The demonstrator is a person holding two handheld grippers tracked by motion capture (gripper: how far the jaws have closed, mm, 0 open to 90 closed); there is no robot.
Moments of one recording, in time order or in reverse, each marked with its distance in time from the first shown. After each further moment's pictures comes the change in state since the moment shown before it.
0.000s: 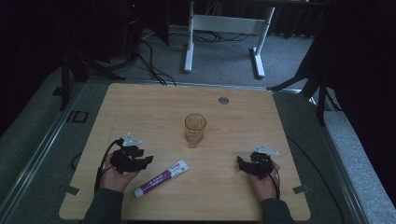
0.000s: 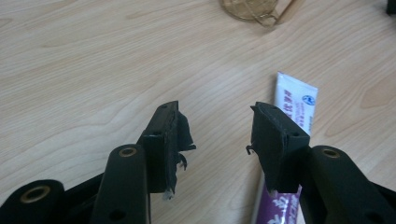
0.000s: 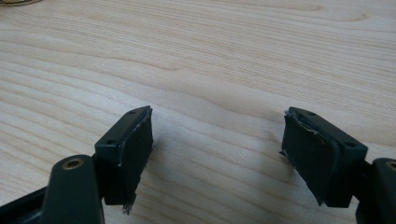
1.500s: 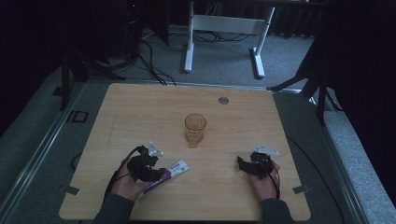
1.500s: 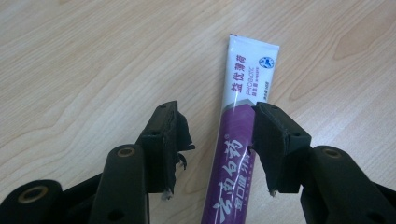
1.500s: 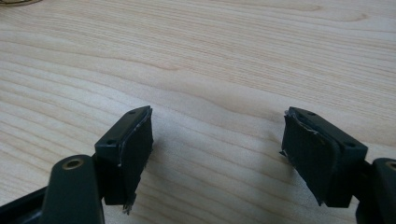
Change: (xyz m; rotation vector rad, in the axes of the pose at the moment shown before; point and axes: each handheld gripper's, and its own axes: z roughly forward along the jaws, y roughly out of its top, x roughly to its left) left arm -0.051 0.008 0.013 0.169 0.016 0.177; right arm 0.000 0.000 0.000 0.000 0.000 0.001
